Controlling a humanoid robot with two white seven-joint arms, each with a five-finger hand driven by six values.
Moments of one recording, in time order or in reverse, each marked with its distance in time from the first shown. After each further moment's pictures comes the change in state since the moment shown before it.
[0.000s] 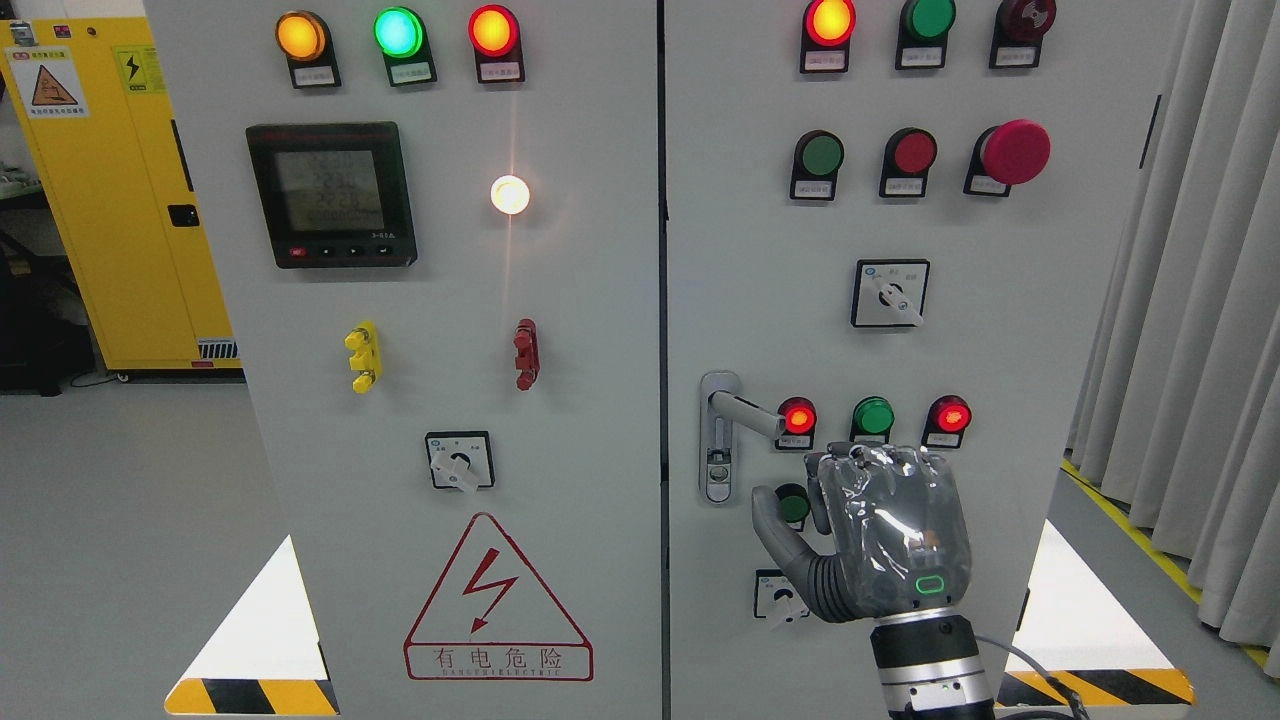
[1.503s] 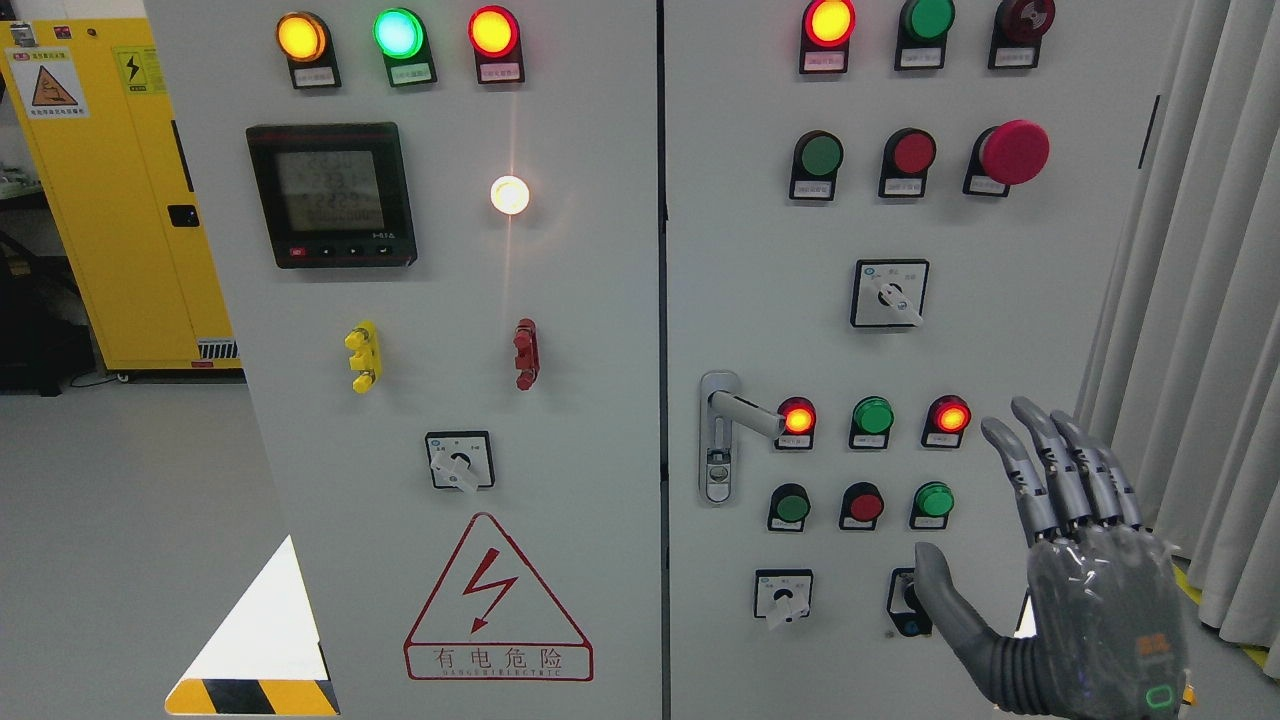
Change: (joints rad) left arm 0.000 0.000 0.000 0.000 0.000 0.000 0.000; right arm 0.134 0.002 -0.316 -0.151 -0.268 -0.320 -0.043
